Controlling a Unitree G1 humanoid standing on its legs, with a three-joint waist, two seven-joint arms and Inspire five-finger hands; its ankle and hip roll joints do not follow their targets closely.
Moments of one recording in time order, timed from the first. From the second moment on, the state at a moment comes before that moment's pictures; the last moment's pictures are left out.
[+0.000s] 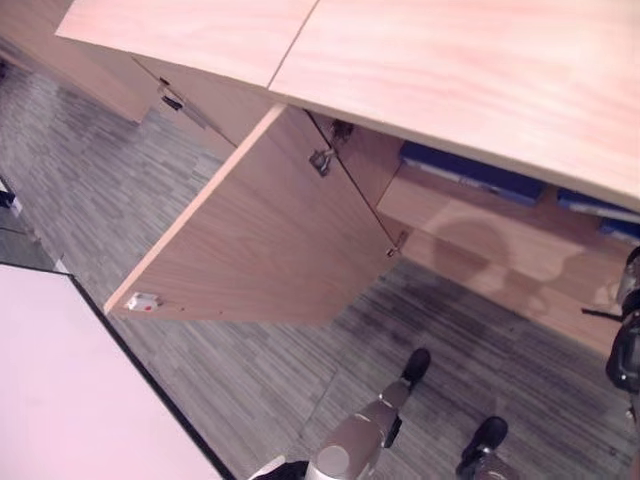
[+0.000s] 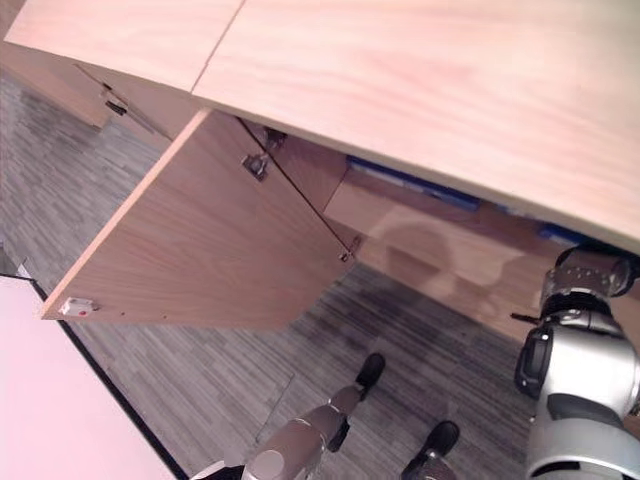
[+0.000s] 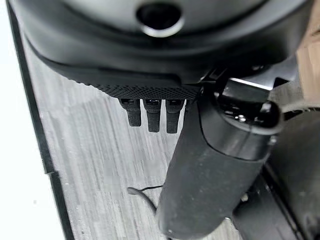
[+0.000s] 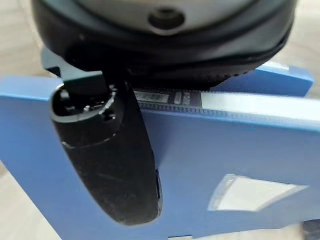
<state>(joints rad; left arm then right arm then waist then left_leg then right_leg) 0.22 0.47 -0.60 0.78 0.08 -0.30 -0.18 -1.12 -0.81 -0.20 1.41 1.49 -0.39 -0.20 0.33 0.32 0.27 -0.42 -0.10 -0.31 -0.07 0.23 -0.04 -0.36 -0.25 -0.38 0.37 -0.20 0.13</state>
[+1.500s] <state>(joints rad) 0.22 0.46 -0.59 0.73 -0.03 -0.28 -0.21 -1.28 -1.03 -0.09 1.50 1.41 -0.26 -0.27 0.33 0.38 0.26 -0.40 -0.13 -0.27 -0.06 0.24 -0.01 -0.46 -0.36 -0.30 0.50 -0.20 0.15</state>
